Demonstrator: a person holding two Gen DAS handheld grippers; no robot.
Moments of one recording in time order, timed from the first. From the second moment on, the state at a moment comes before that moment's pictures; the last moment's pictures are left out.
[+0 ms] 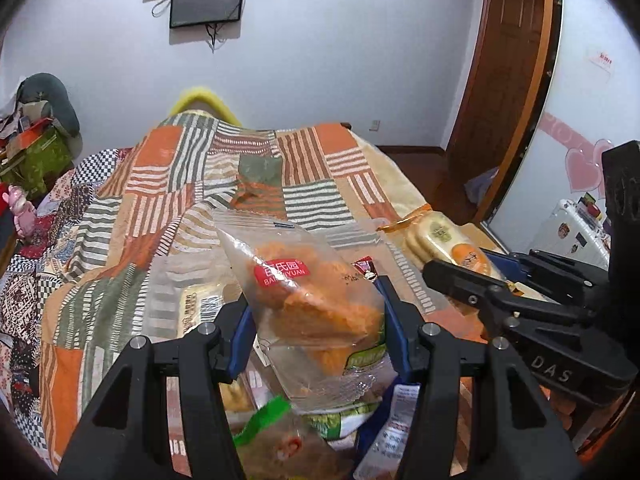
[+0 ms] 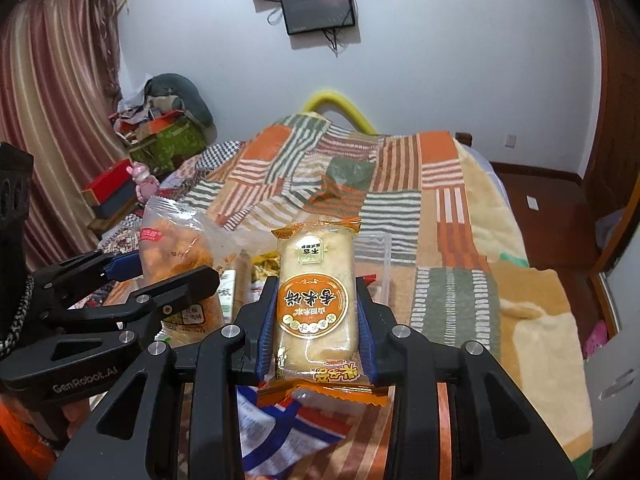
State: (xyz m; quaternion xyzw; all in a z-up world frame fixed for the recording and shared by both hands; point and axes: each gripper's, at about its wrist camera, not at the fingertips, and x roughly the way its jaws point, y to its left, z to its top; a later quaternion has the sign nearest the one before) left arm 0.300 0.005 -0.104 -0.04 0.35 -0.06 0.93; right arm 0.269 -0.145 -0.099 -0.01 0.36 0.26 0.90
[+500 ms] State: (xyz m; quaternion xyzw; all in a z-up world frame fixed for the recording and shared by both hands) left arm 0.314 0.012 -0.117 -0.04 0.38 -0.05 0.92; right arm 0.280 -0.143 -0.106 0.00 0.39 0.26 0.88
